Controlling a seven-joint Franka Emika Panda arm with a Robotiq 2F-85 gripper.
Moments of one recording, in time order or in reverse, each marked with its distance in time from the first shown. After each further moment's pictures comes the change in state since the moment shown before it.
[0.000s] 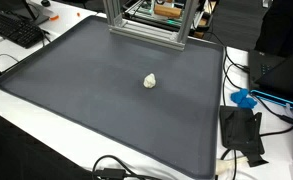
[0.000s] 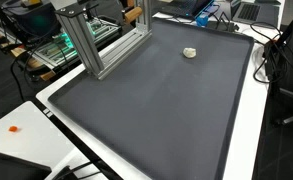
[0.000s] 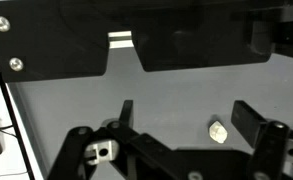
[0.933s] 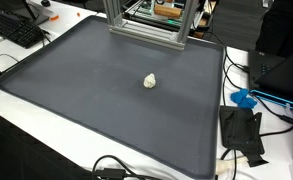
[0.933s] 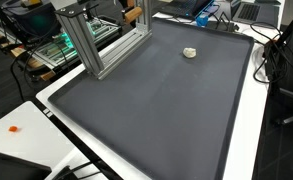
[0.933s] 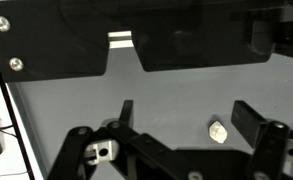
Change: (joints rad) arm 0.000 0.000 0.000 0.000 0.000 0.000 0.000
